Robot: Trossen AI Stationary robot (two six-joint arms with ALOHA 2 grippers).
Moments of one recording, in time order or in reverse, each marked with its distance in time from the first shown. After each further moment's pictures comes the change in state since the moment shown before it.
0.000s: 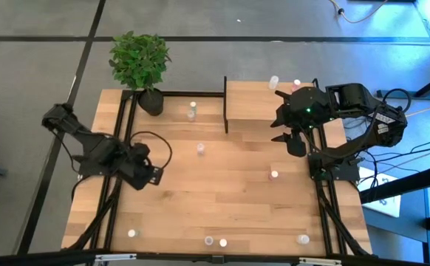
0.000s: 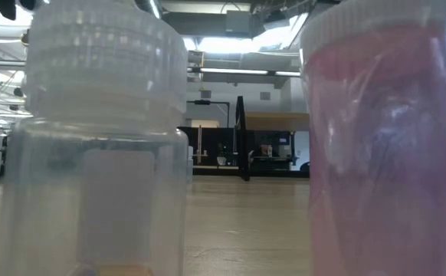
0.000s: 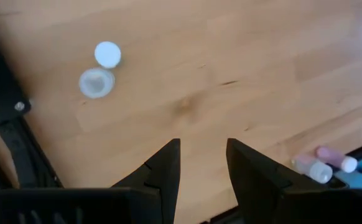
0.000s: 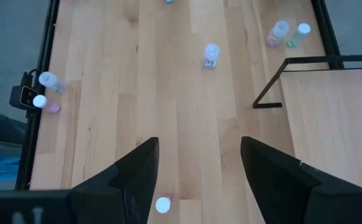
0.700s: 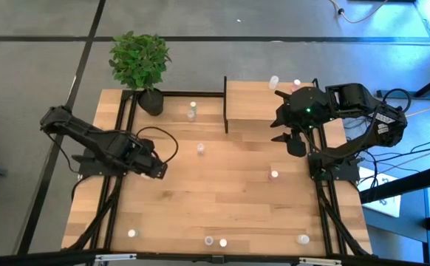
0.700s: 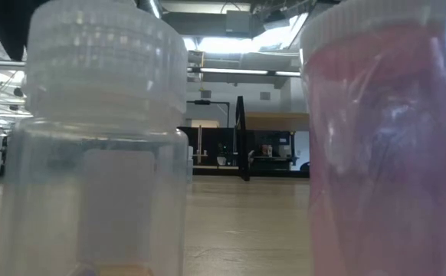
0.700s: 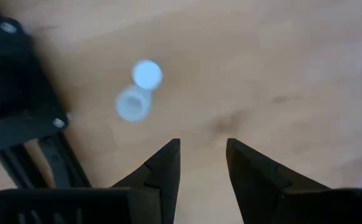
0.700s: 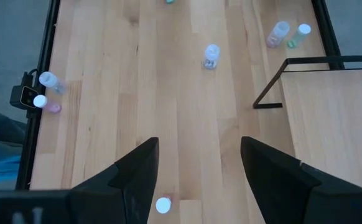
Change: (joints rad) left arm 0.174 0.002 -0.137 0.009 0.094 0.165; right arm -0.001 0.000 0.000 0.001 -0.001 -0.001
